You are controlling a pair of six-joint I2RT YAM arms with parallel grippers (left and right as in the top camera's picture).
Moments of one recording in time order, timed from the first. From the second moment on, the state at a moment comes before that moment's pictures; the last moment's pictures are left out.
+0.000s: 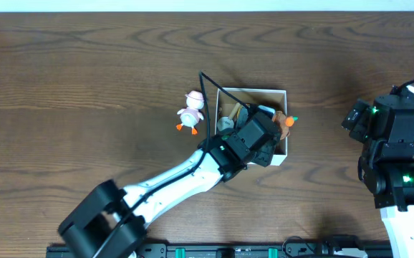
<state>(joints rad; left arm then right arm) -0.92 1.67 1.09 -0.25 -0.02 -0.53 0.03 0.98 1.01 -0.76 0.49 0.35</state>
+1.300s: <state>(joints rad) -0.97 1.61 1.09 -0.14 -0.03 -0.42 0.03 0.98 1.01 -0.77 0.49 0.35</state>
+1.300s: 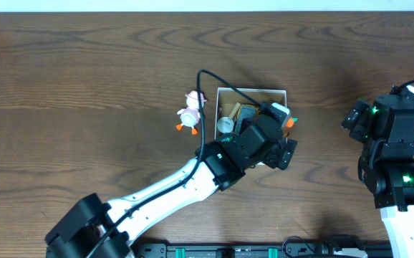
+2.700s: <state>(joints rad) -0.91 1.73 1.09 -0.02 -0.16 -0.26 0.03 0.98 1.01 -0.77 0.49 0.35</state>
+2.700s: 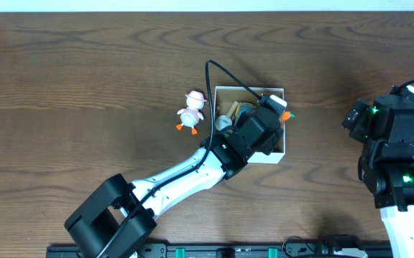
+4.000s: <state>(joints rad) -0.91 1.48 1.08 -0.35 -0.16 -0.25 0.03 0.98 1.01 -0.77 0.49 0.35</state>
